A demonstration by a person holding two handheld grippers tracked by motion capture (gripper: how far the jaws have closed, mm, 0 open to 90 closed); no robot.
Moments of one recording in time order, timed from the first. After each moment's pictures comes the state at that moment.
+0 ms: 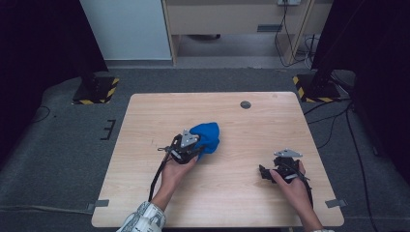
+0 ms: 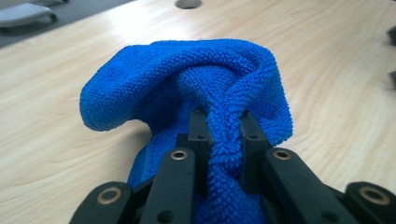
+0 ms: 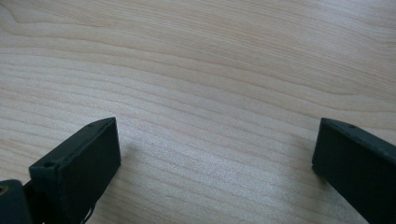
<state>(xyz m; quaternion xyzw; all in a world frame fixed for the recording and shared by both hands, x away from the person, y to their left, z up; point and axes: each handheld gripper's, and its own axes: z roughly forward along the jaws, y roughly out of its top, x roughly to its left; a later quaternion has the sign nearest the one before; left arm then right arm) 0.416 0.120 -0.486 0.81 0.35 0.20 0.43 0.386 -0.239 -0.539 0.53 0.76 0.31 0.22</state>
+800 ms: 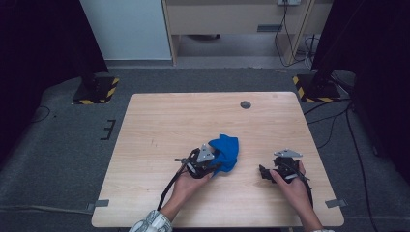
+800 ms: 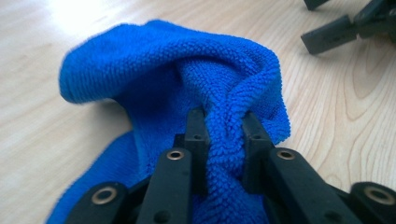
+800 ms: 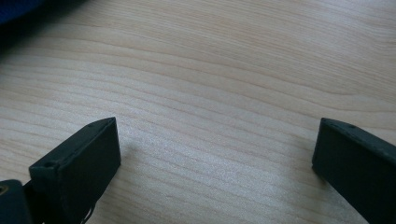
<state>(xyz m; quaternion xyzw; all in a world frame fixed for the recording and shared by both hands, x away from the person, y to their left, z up) 0.388 0.077 -0.517 0.84 0.28 0.13 0.43 0.386 -0.239 -0.539 0.53 0.76 0.31 0.22</state>
